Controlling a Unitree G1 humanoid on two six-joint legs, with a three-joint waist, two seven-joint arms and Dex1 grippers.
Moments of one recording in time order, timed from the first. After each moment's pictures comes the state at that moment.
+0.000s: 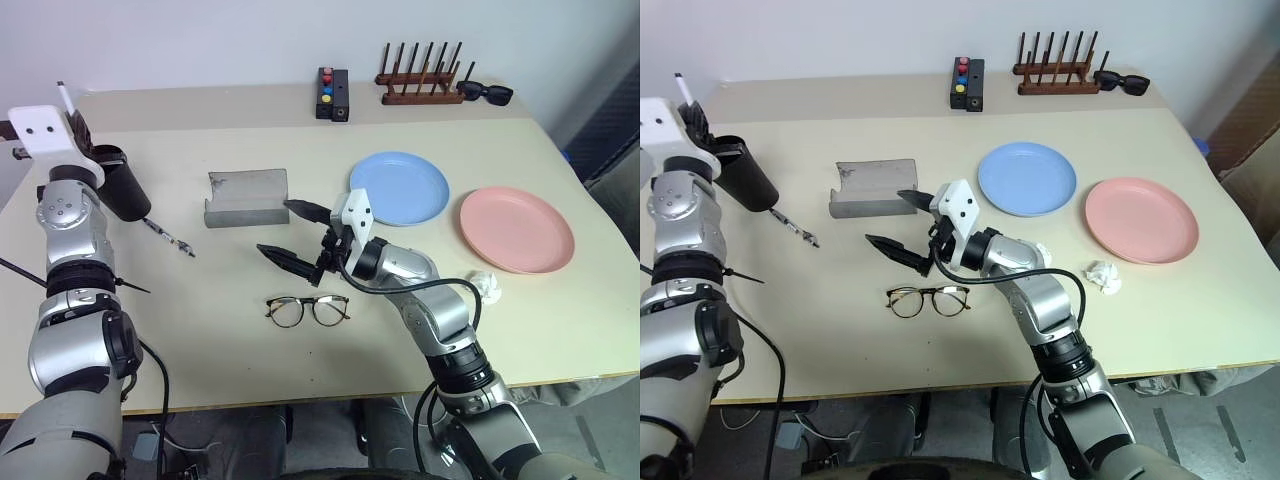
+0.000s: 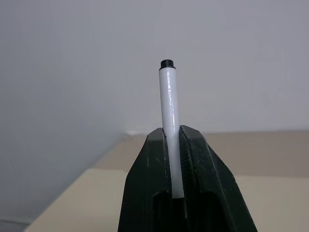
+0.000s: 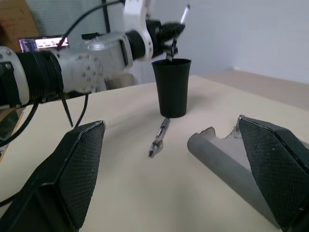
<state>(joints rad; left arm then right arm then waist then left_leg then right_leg) -0.92 0.62 0.38 1.03 -0.11 -0.34 -0.13 -0.48 -0.12 0.25 -0.11 0.33 0.30 0.73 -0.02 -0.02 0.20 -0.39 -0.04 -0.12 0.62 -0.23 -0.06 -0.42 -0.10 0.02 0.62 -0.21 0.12</state>
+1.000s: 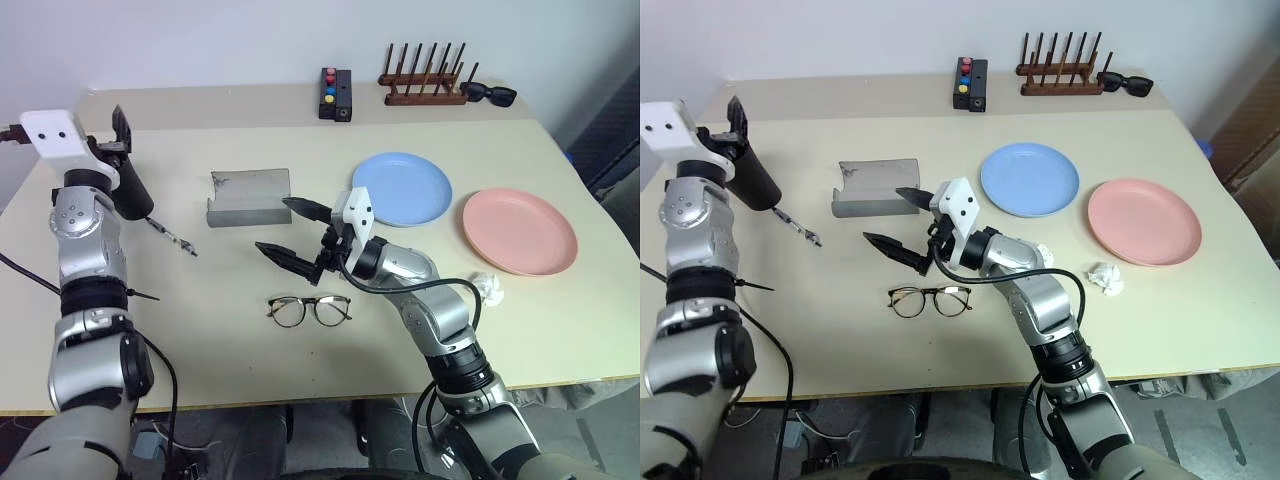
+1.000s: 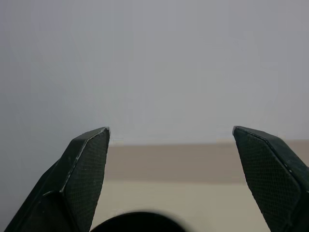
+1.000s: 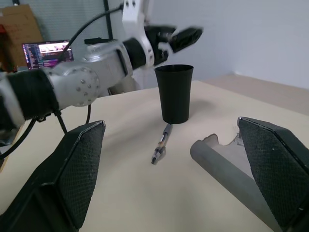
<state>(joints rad) -0.71 0.53 0.35 0.47 -0.23 -0.12 -0.15 -0.48 -0.11 0.24 -0.11 0.34 0.30 0.73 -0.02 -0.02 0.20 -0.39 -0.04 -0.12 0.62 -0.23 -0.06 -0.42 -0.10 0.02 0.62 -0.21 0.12</state>
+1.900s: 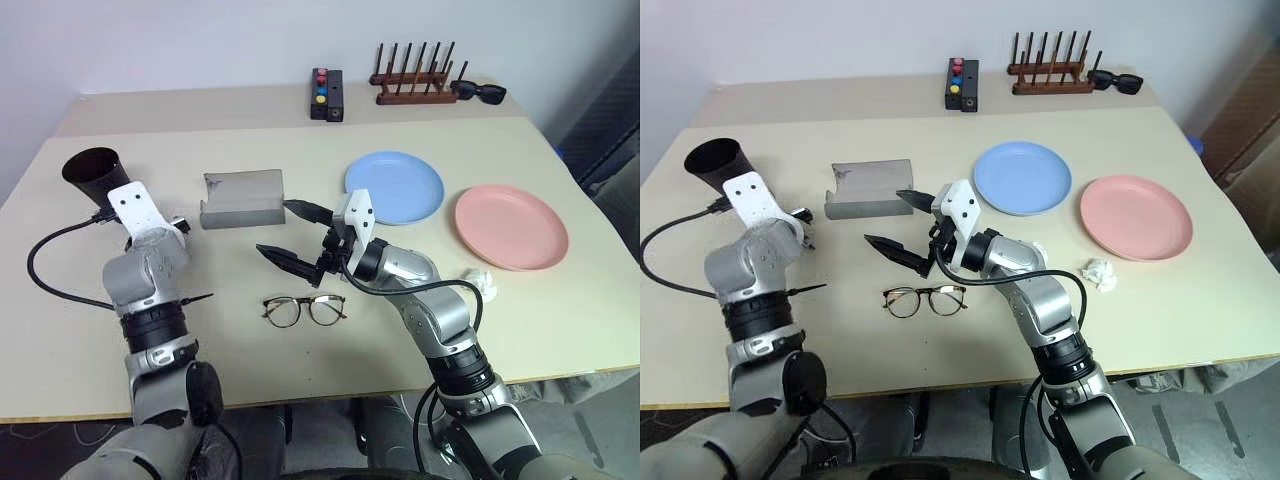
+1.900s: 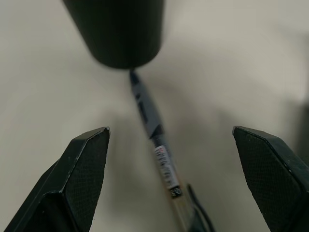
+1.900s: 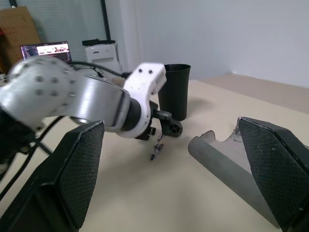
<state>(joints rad) -0.70 0.16 0.53 0.12 -0.18 1.02 0.47 -0.47 -0.12 0.24 -0.12 0.35 0.30 0.74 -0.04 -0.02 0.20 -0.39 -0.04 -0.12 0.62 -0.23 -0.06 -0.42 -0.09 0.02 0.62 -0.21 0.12</state>
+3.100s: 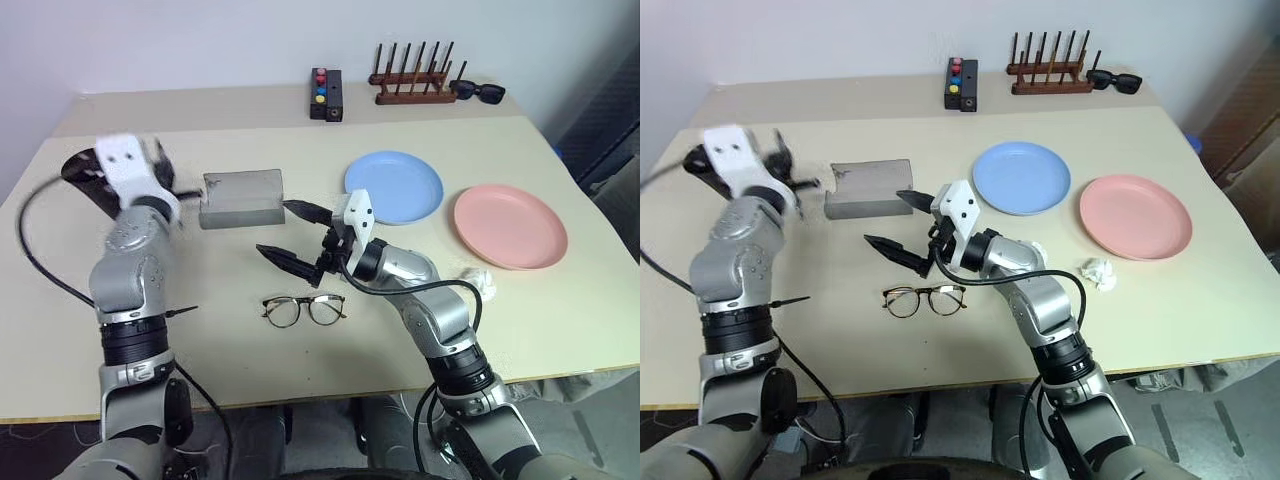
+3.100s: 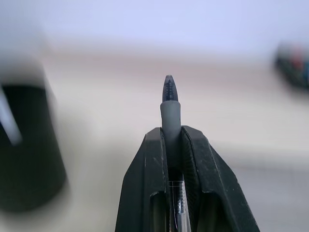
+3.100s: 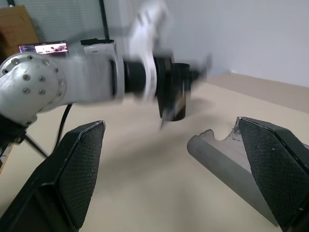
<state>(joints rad) -0.60 0.34 0.33 -0.04 -0.22 0.47 0.08 -0.47 -0.12 0.24 -0.11 0.35 0.30 0.74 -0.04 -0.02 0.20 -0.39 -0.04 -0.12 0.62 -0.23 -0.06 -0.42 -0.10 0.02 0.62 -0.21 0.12</state>
